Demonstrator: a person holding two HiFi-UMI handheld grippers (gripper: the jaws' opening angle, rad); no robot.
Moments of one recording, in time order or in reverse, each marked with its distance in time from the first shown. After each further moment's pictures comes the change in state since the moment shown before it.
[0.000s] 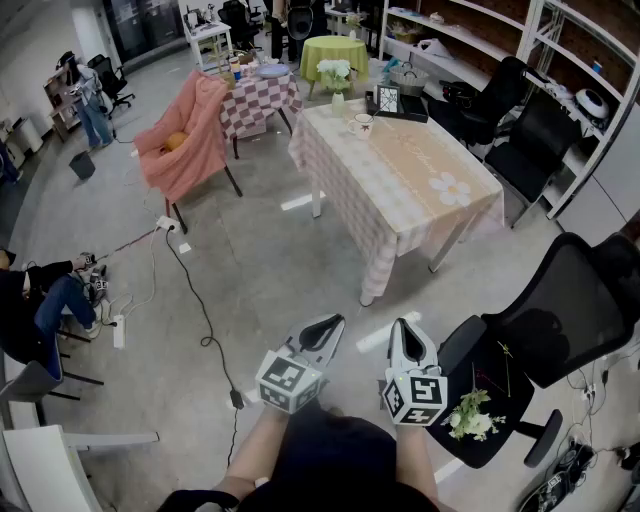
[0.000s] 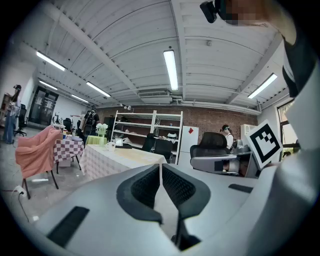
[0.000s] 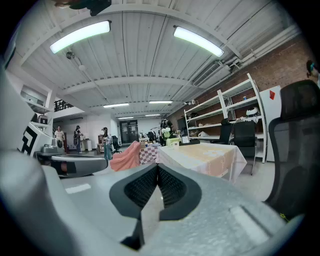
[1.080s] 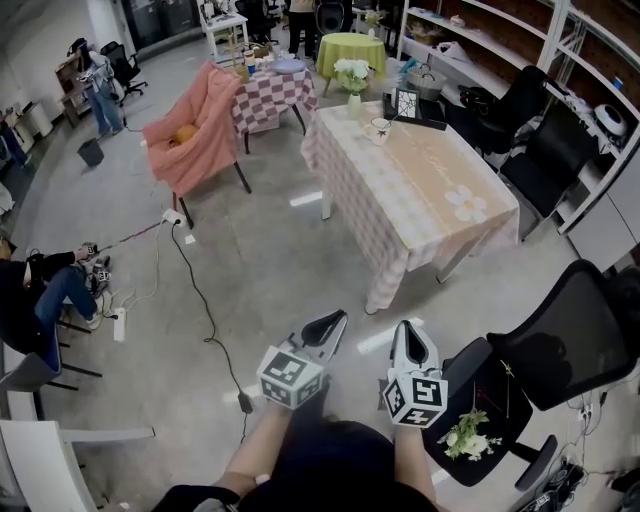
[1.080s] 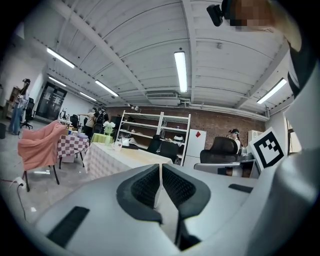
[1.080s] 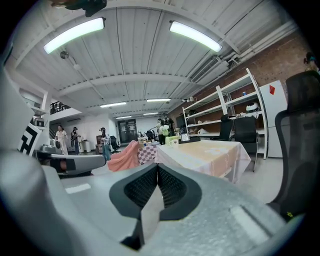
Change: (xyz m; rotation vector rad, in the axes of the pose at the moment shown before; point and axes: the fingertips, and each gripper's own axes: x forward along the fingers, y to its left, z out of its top) left arm 0.038 0.044 0.008 -0.084 -0.019 0.048; right arm 0.054 -0.018 -0.001 0.036 0.019 -0.012
